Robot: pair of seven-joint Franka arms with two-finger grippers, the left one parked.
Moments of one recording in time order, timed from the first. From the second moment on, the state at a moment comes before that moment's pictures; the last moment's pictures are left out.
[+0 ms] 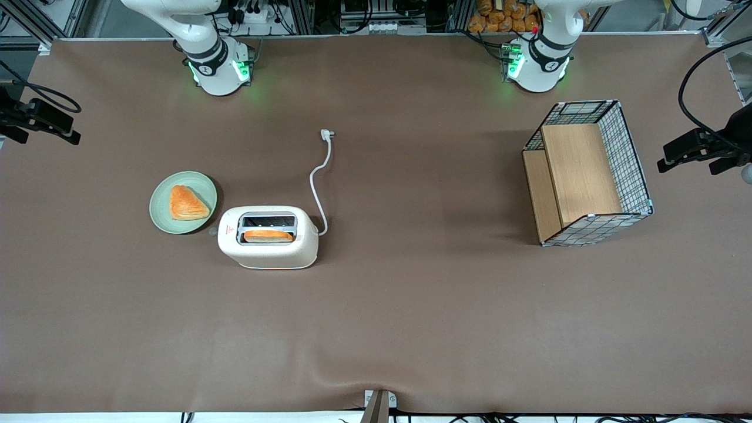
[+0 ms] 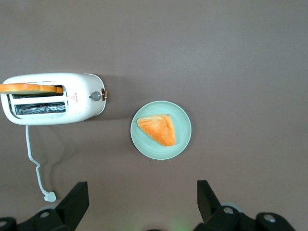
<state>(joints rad) -0.04 -0.06 -0.02 -1.57 0.01 1.47 -0.02</state>
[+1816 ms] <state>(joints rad) 0.00 0.40 0.00 -1.59 0.36 1.61 -0.02</state>
